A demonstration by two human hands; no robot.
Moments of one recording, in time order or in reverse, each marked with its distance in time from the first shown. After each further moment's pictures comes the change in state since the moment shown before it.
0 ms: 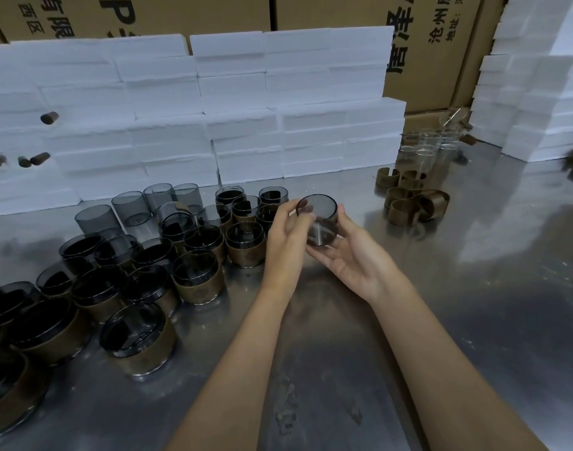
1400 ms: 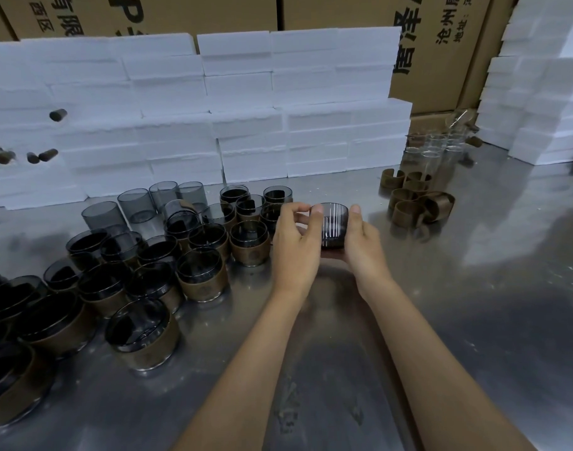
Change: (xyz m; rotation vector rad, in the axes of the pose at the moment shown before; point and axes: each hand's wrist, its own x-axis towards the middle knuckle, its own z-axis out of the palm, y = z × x) left_hand 0.002 -0.012 0.008 0.306 0.140 0.157; right_hand 0.011 0.008 -0.001 -0.614 0.335 -0.364
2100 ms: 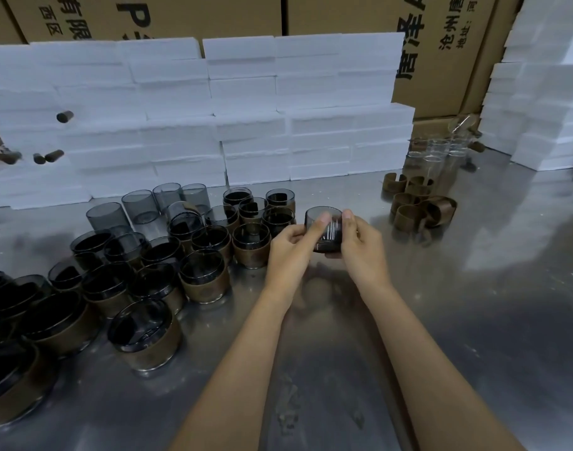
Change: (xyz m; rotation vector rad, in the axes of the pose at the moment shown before) left_hand 0.004 -0.004 -0.014 -0.175 -0.127 -0.291; right_hand -0.001 0.002 0.001 -0.179 0.029 -0.150
